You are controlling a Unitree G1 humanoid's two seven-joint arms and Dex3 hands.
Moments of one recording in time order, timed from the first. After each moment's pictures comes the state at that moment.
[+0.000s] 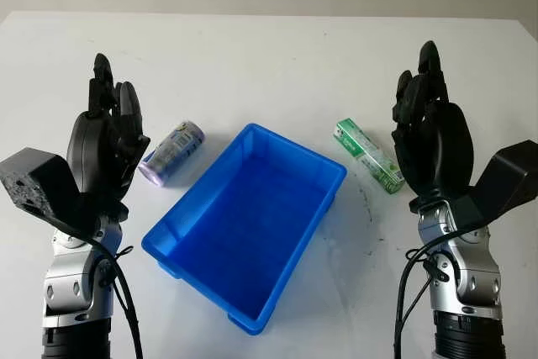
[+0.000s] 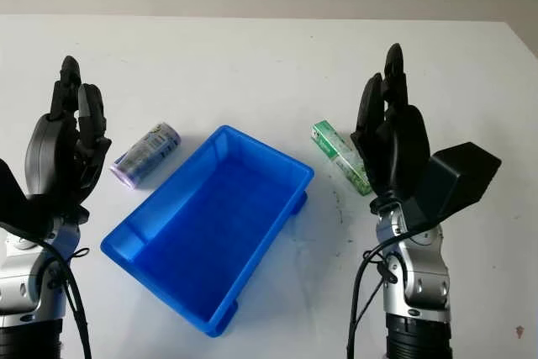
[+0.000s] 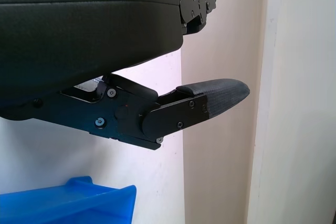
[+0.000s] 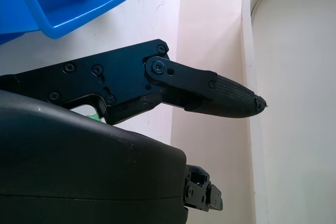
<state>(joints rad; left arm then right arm) -0.22 0.19 0.26 -0.16 -0.23 0.19 -0.06 -0.25 -0.13 -0.18 -0.15 0.24 0.17 0.09</state>
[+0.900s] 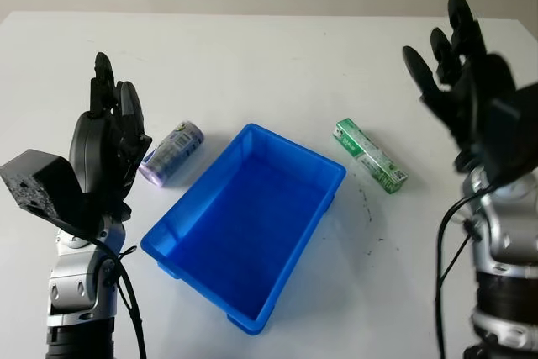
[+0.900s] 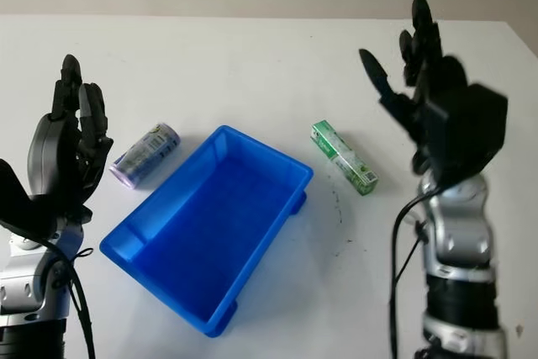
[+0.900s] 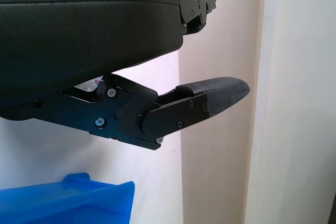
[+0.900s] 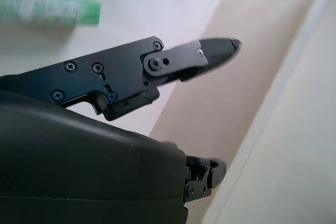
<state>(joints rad) -0.22 0.17 0.24 -0.14 -0.22 0.16 -0.05 -0.49 -0.49 -0.17 -0.07 -0.11 0.31 0.09</state>
